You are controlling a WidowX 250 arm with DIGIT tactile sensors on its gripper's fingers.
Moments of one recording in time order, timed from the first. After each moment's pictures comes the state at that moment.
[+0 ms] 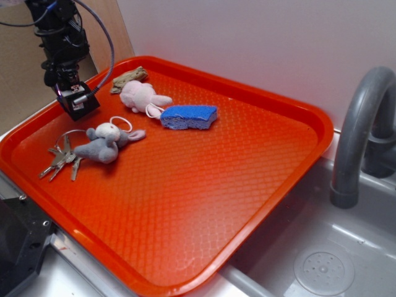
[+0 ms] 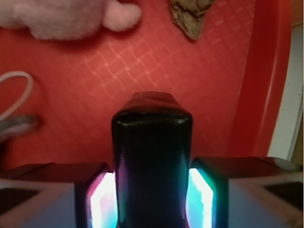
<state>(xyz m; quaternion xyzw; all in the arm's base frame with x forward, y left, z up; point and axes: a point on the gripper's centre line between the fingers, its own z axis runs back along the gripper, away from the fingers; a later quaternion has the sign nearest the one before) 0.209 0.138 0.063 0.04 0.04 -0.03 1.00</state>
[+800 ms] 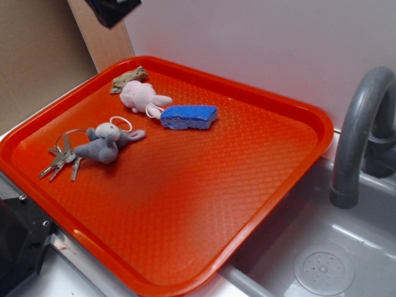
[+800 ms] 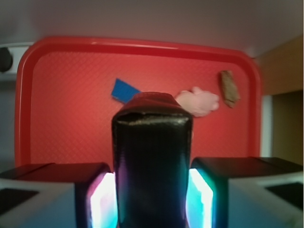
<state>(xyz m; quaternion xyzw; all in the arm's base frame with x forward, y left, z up) 0.237 -0.013 0.240 0.06 -0.03 0.06 1.00</state>
